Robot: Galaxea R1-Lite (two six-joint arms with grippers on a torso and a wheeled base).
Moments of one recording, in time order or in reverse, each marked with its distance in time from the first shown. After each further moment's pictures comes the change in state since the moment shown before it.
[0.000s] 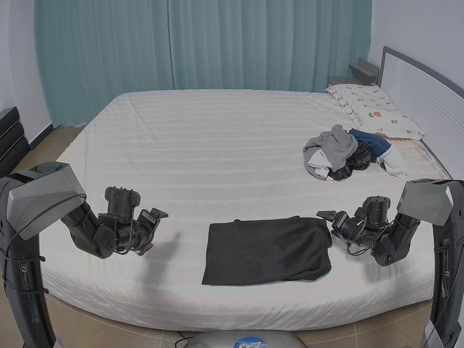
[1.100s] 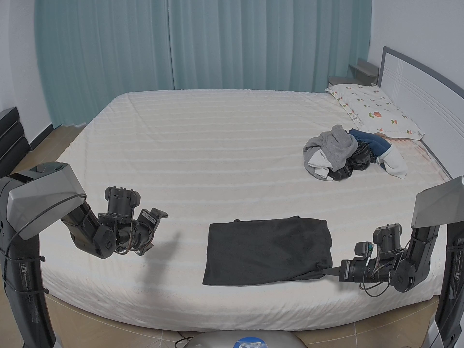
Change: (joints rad) left arm 0.000 0.000 0.000 0.000 0.000 0.000; right arm 0.034 -0.154 0.454 0.007 0.234 -0.474
